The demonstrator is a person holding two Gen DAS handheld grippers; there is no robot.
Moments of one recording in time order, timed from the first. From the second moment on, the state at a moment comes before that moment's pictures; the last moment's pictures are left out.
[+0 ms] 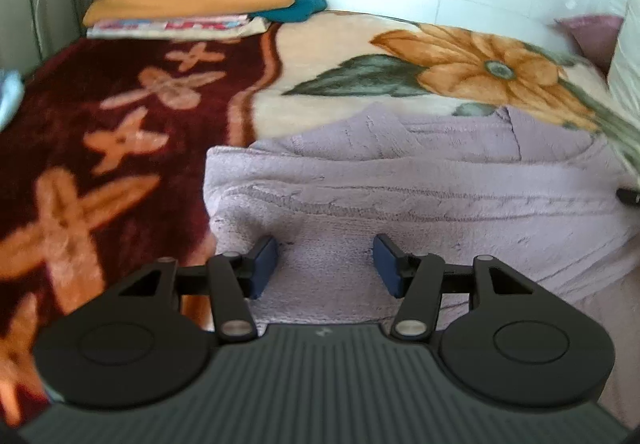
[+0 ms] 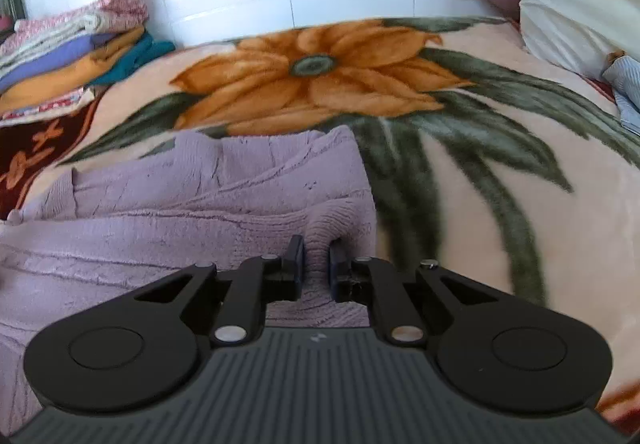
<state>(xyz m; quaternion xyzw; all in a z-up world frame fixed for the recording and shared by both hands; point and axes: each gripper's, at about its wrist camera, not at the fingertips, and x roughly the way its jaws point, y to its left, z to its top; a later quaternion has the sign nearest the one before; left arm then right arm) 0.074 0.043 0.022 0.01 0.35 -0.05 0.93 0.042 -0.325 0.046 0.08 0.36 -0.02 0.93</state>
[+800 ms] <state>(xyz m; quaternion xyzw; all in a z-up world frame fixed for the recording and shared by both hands) -0.013 0.041 0.068 0.02 0.37 -0.08 0.93 -0.089 -0.321 0.116 0.10 0.34 0.10 0.93</state>
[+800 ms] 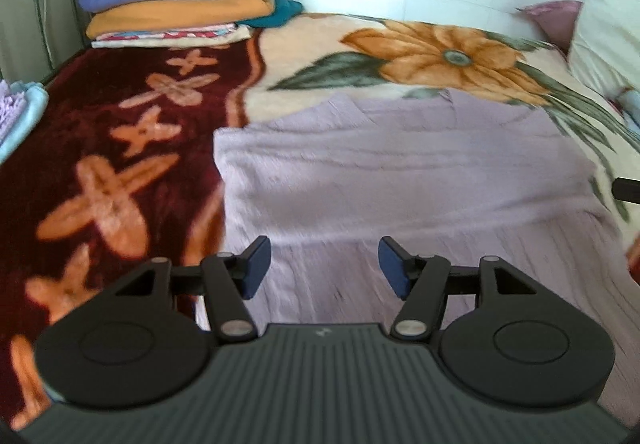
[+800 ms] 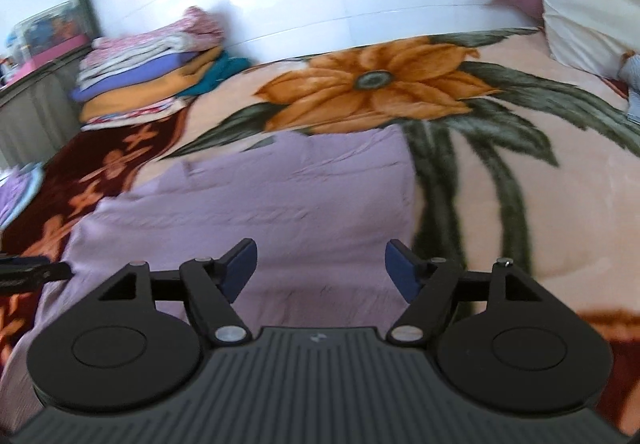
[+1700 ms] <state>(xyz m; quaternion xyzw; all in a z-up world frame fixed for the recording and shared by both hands) -0.142 0.033 0.070 0.07 0.41 -0.23 0.88 -0.245 -0.262 0.121 -0.03 0.42 0.22 0.88</state>
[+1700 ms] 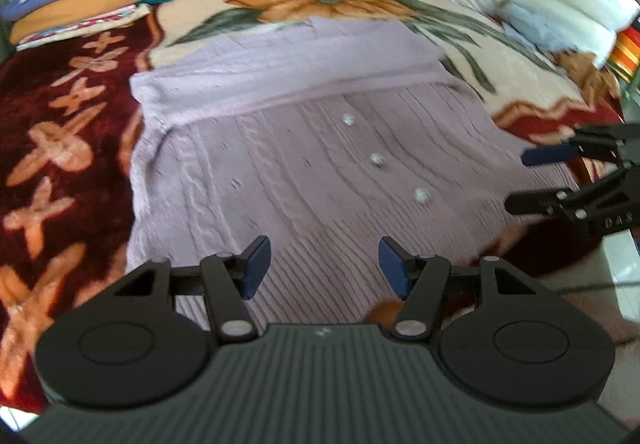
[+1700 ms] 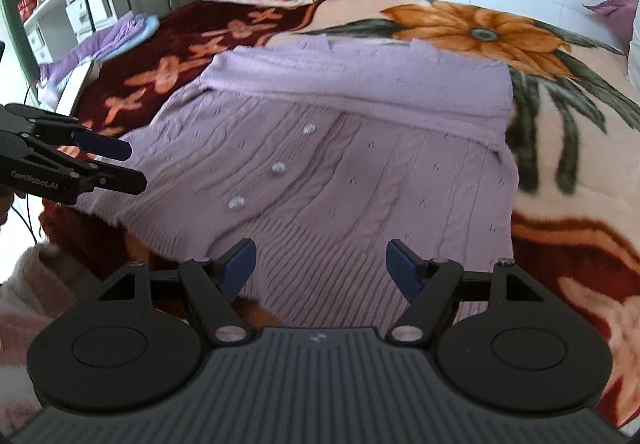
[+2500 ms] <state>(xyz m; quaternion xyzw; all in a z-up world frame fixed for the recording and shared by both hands) -0.141 0.037 0.048 0.14 0.41 -0.17 0.88 -0.239 -0.259 0.099 -0.11 0.42 0.19 0.88</state>
